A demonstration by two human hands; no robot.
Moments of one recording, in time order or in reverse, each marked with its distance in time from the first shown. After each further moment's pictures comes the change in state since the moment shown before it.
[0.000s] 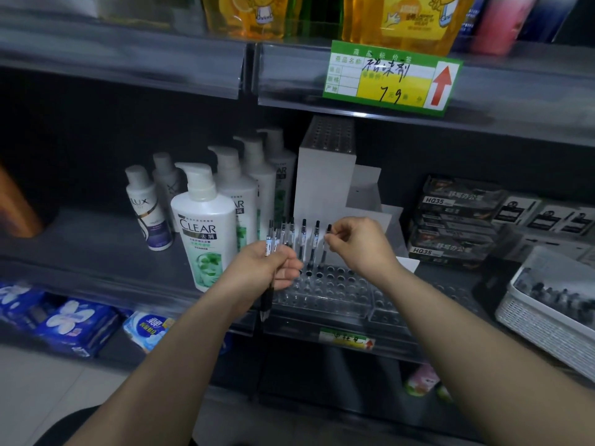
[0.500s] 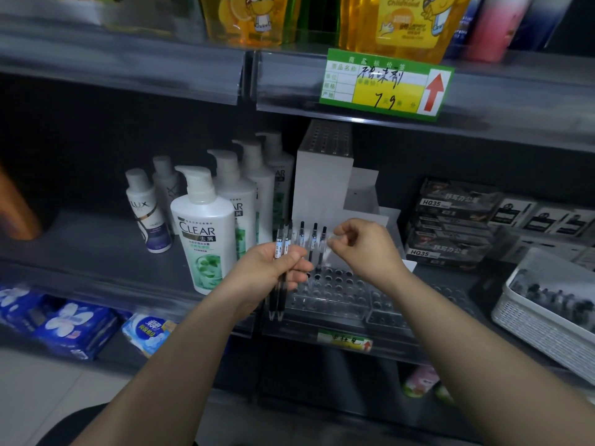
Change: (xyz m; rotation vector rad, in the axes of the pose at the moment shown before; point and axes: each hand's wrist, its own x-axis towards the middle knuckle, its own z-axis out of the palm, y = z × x) left_hand -0.004 0.002 0.007 -0.020 -0.084 0.043; right_hand -0.009 0.002 -0.009 0.014 0.023 0.035
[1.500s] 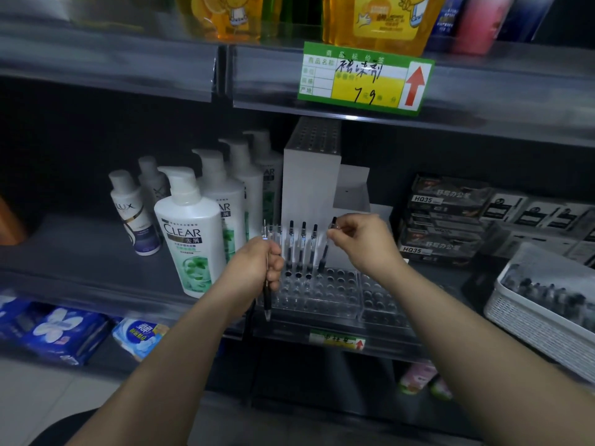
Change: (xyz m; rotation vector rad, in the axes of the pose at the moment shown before) left_hand 0.012 0.001 0.010 -0.036 0.109 -0.020; right_hand 0.008 0.009 -0.010 0.056 0.020 -0.029
